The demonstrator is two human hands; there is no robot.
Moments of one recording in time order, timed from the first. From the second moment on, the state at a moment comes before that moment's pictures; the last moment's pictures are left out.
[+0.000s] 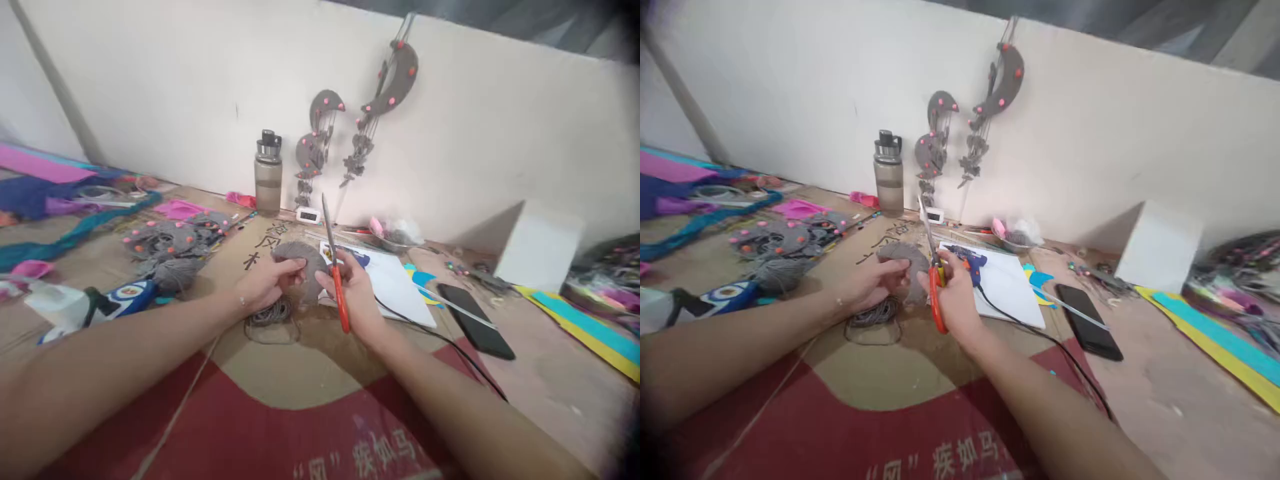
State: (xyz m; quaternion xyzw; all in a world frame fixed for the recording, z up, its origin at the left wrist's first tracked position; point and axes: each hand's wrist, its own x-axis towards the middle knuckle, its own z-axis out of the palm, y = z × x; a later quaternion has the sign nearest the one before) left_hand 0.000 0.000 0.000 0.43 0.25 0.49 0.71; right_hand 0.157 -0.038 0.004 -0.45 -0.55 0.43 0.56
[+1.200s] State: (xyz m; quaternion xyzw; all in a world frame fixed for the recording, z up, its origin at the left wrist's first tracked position) left_hand -0.002 0.004 -0.006 0.44 0.24 0.54 0.68; right_hand 0.159 -0.037 -0.004 -0.46 -0.57 0.35 0.58
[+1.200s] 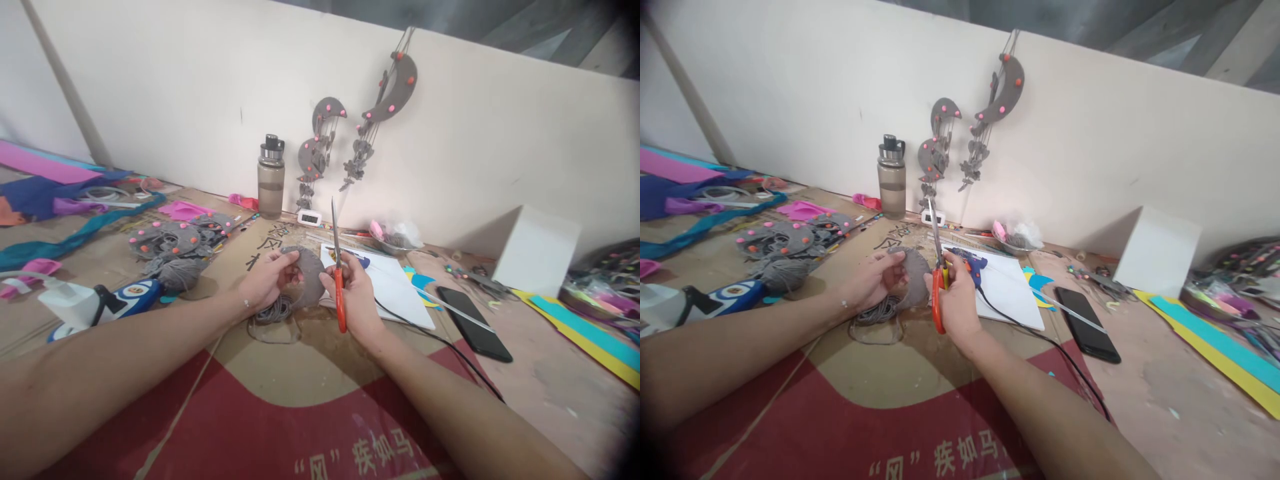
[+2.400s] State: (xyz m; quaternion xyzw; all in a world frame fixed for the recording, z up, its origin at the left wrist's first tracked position) left_hand -0.005 -0.002 -0.005 0.56 0.27 0.39 0.68; right_hand 0.159 -0.035 0.007 -0.41 -0.44 0.44 0.67
